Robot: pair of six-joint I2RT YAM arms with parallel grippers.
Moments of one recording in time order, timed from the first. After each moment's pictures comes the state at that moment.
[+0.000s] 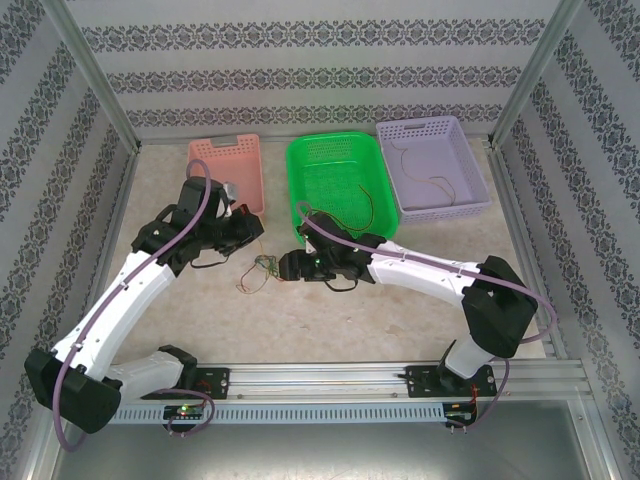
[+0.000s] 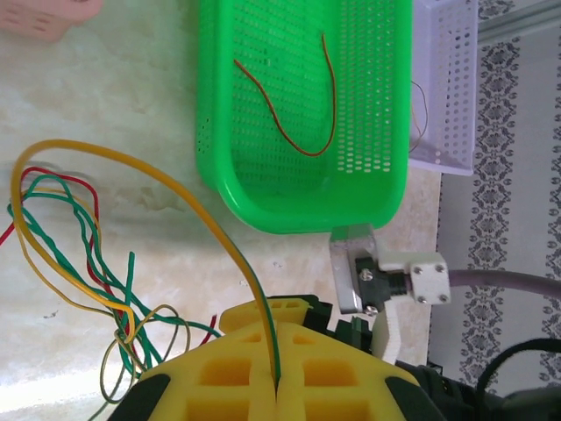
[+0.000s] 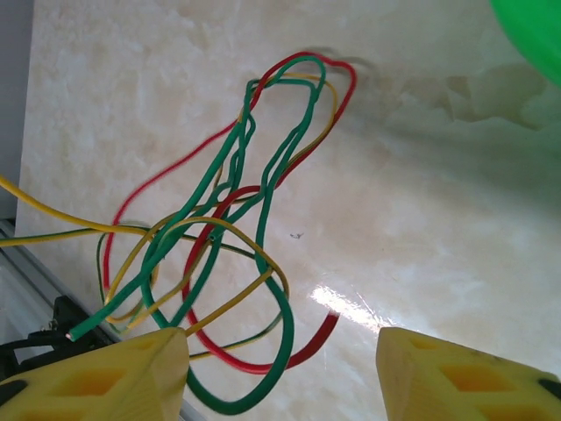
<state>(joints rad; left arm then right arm) -0.38 1.13 1.14 -0.76 0.31 -0.85 0.90 1.60 1.10 -0.38 -0.24 0.81</state>
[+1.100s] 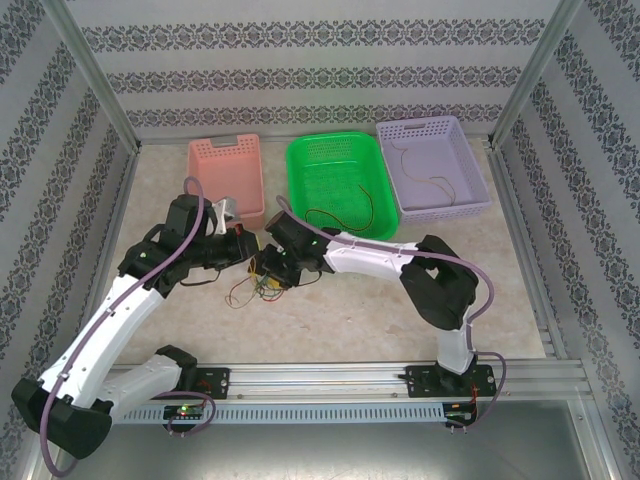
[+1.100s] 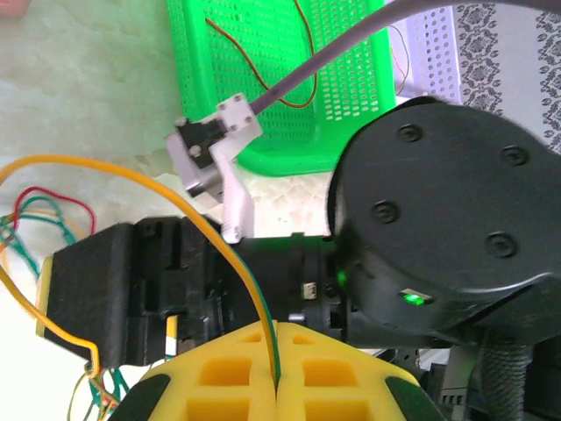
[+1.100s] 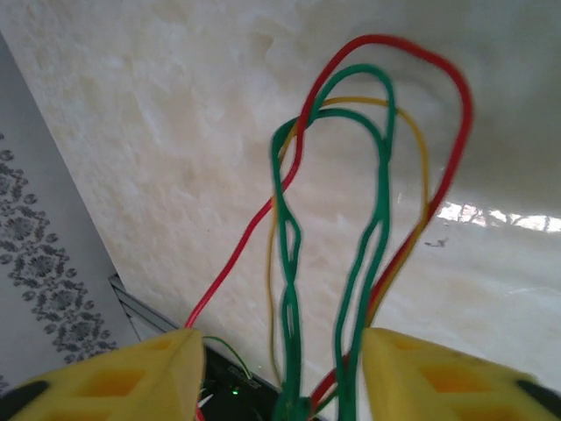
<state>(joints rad) -0.38 0.98 1.03 -0.78 0.38 -0.72 0.95 1.95 1.37 -0.34 -0.39 1.31</state>
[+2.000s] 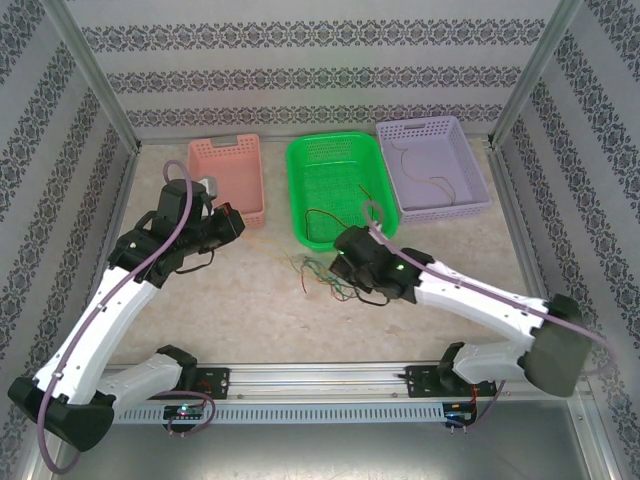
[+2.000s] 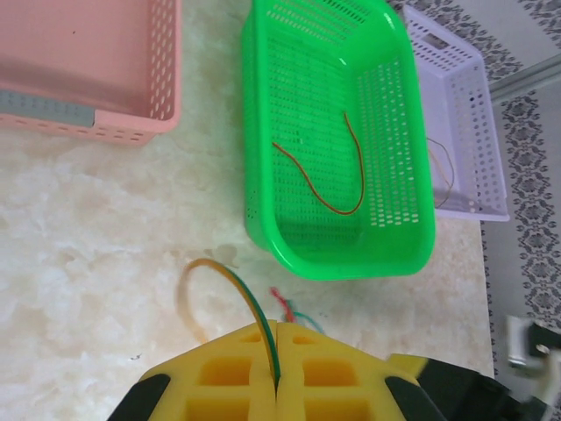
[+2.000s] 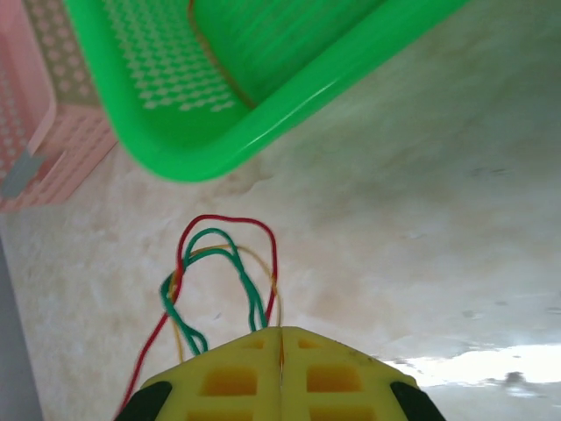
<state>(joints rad) -0.38 1.03 1.19 -0.85 0.10 -0.76 0.89 1.24 0.93 -0.61 0.19 1.36</state>
